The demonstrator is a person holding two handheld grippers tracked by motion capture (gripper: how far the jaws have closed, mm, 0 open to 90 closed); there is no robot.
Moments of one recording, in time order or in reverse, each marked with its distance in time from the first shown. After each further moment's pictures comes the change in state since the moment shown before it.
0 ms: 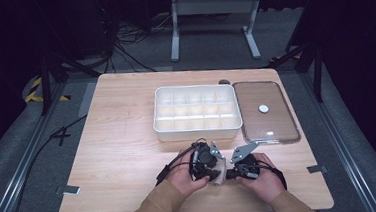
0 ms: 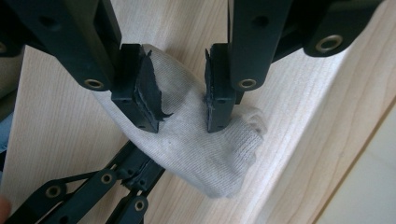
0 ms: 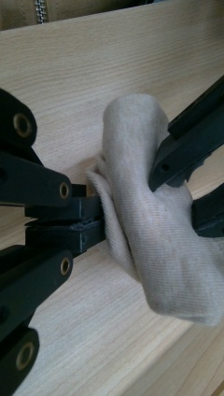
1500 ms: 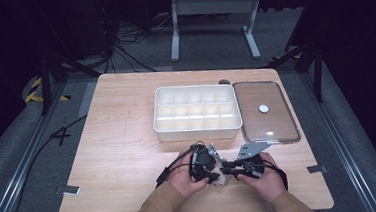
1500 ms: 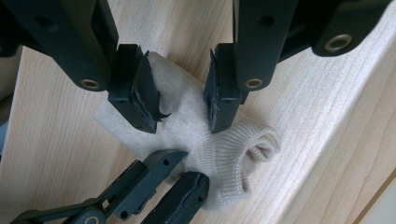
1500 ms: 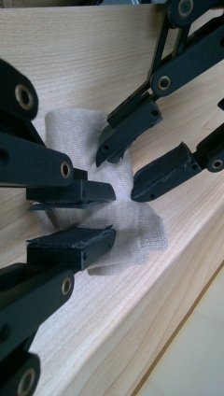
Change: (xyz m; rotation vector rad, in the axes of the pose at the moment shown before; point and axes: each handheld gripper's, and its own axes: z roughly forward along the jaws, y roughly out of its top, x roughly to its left) left arm 0.002 -0.008 0.008 0.016 -0.030 -0.034; right arm -0.007 -0.010 -0.002 -0.226 -0.017 0.032
